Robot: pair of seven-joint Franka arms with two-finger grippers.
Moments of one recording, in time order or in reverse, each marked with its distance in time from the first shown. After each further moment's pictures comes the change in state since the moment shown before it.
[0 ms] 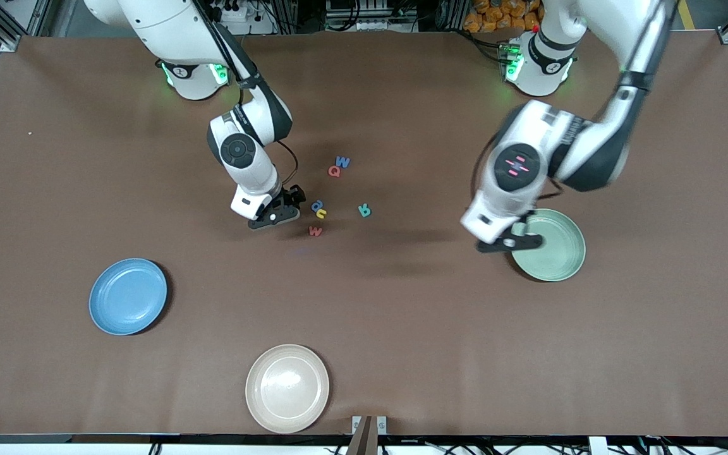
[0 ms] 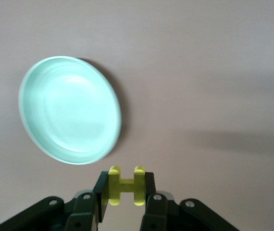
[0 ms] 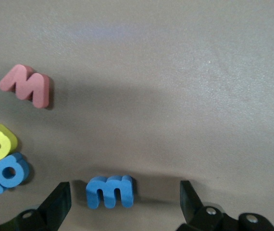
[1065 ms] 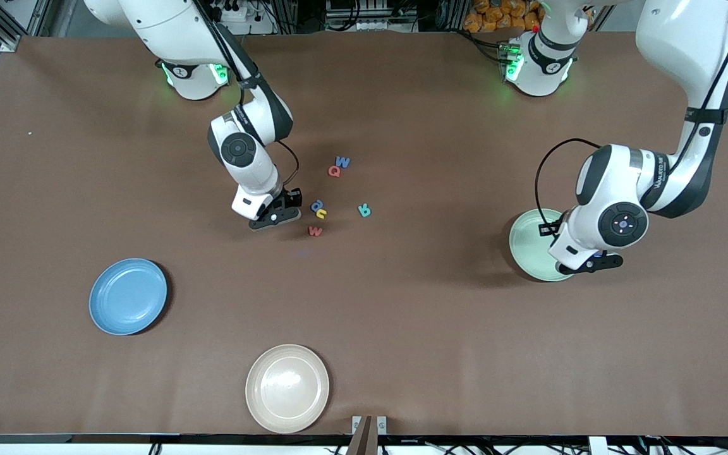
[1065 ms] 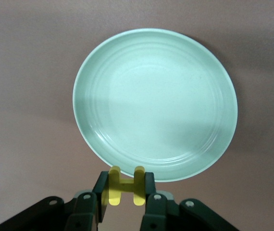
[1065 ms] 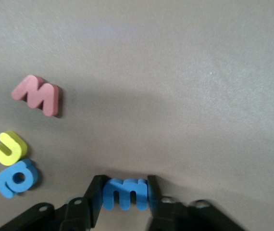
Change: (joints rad) left arm 0.229 0.066 -0.001 -0.074 0.000 0.019 0.121; right arm 0.001 -0.009 0.001 0.003 0.000 0.016 0.001
